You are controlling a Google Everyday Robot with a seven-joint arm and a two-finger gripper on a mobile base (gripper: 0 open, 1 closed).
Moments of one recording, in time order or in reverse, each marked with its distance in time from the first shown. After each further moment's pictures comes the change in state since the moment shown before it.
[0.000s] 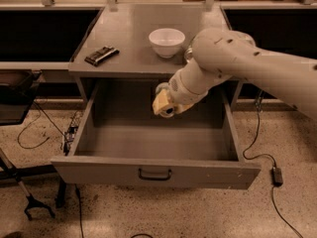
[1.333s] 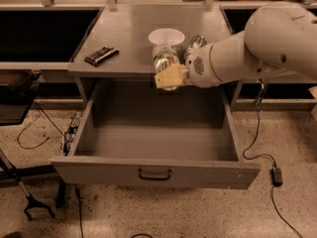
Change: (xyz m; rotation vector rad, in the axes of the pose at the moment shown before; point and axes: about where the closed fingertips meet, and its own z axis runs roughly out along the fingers) arm -0.020 0.046 -0.118 -0.174 -0.346 -0.193
